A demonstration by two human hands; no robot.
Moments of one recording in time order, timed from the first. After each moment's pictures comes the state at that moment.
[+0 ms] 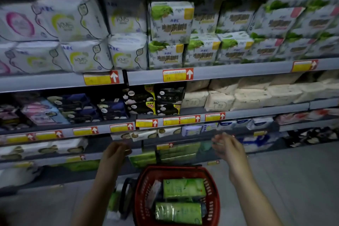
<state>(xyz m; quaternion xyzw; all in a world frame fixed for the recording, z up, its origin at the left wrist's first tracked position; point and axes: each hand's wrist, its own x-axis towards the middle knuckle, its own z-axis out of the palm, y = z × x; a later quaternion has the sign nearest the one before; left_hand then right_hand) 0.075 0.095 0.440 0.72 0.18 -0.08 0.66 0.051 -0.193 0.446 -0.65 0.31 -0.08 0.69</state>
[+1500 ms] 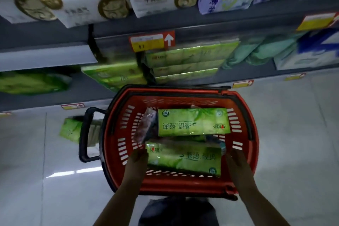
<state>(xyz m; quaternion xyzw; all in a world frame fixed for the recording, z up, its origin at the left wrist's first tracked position) 0.017 0.020 -0.084 0.72 0.37 -0.32 0.50 -0.041 -0.242 -0.106 -0.76 0.42 0.19 0.47</state>
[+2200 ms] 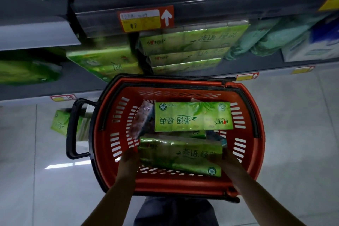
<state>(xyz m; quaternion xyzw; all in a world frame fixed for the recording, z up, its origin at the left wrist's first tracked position) 0.003 0.025 -0.126 0.66 0.42 -0.27 0.57 -0.036 -0.248 -0.164 -0.61 0.39 0.32 0.61</state>
